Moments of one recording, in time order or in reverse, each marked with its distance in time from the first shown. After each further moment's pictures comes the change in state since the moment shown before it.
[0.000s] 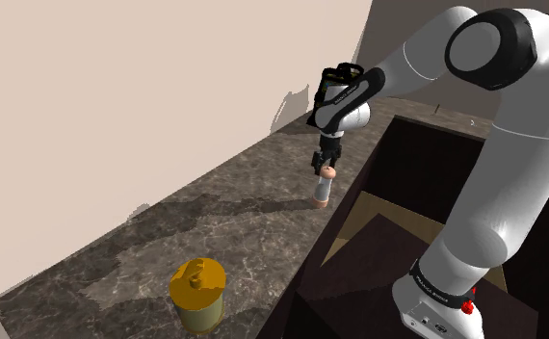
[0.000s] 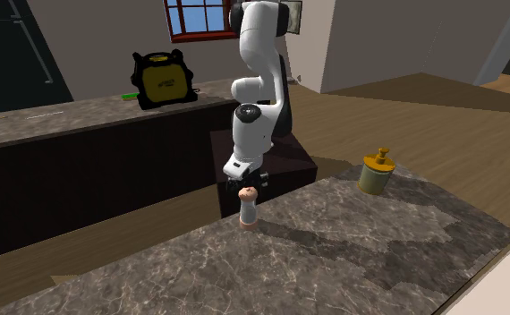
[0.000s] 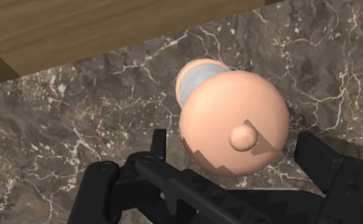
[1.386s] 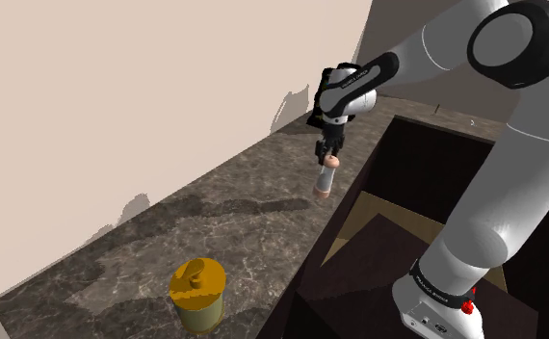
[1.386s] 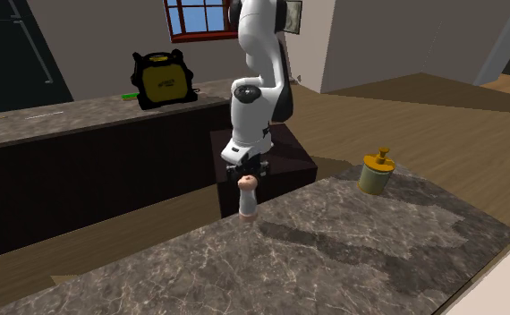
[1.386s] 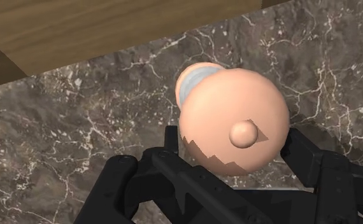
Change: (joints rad) arm 0.004 -0.096 -0.007 0.035 -0.029 -0.128 0.017
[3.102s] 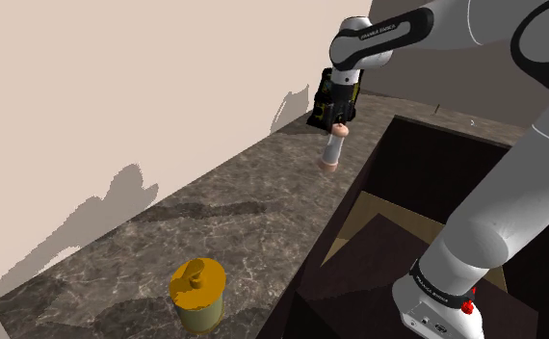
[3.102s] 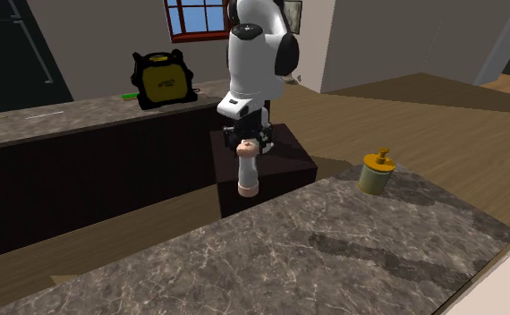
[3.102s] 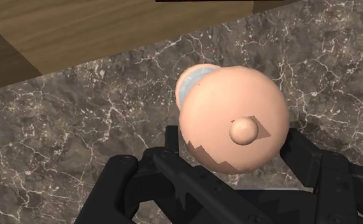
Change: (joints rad) arm 0.007 -0.157 0.006 0.187 -0.035 -0.342 0.026
